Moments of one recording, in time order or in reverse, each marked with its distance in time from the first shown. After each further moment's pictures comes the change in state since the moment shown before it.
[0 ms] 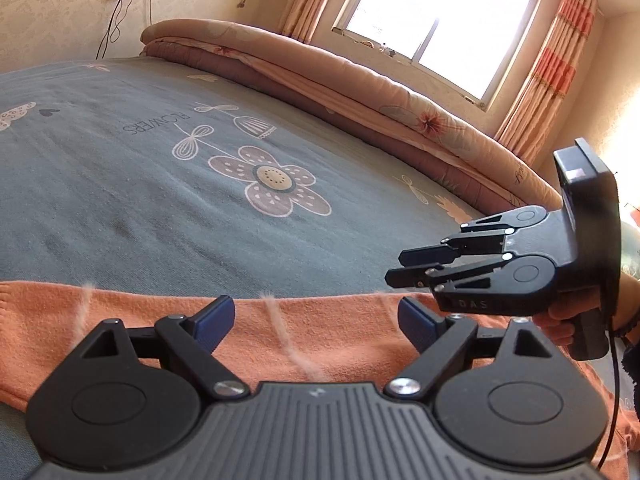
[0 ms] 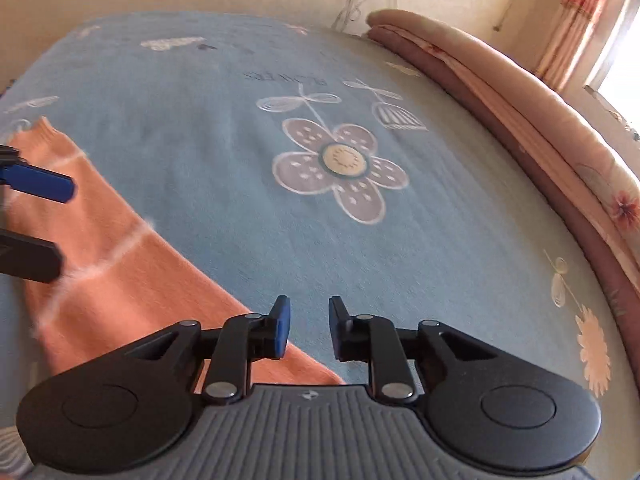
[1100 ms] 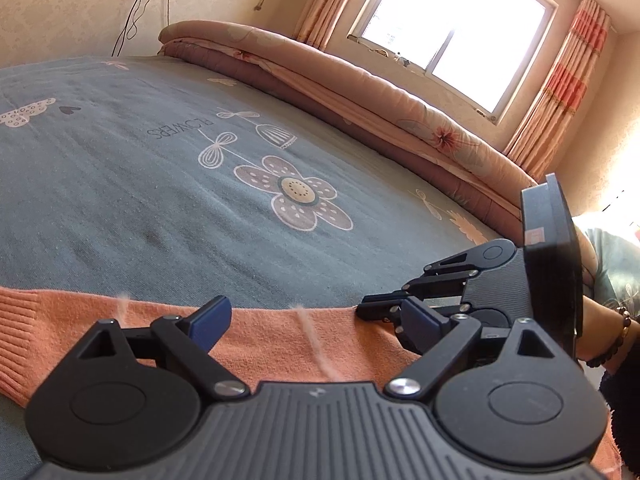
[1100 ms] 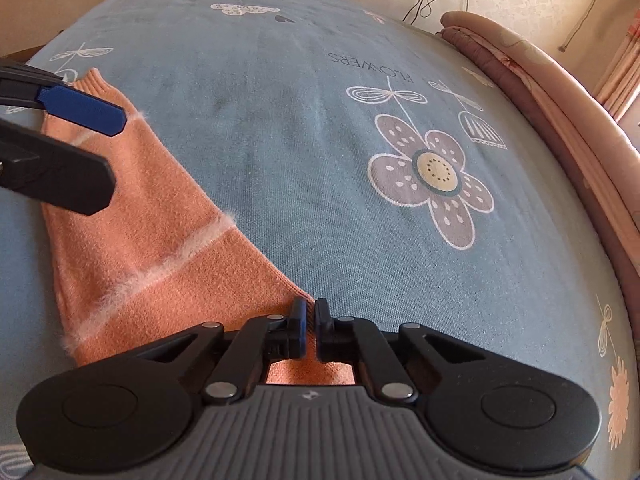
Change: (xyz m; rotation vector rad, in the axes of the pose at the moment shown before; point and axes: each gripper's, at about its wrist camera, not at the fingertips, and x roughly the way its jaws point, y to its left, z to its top) left arm -0.006 0.018 0.007 -0.041 -0.014 0.009; right arm 0.032 0.048 0.013 -0.095 0.047 0.004
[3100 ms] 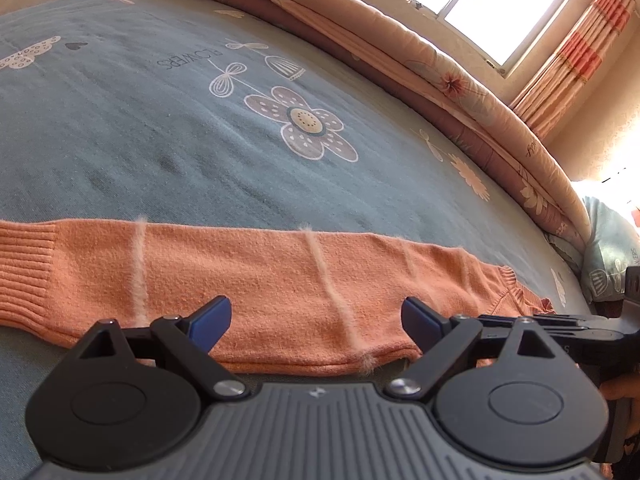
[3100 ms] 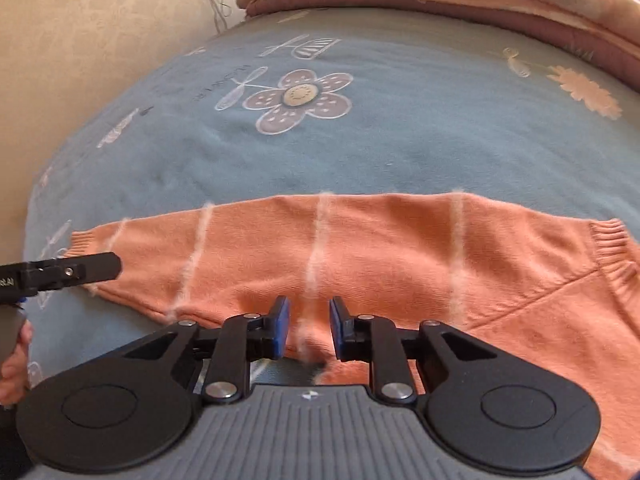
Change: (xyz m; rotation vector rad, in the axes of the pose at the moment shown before) left arm -0.014 0.012 -0.003 -0.044 0.232 -0.015; right arm -0.096 -0.006 -0.101 0.792 0.050 0.010
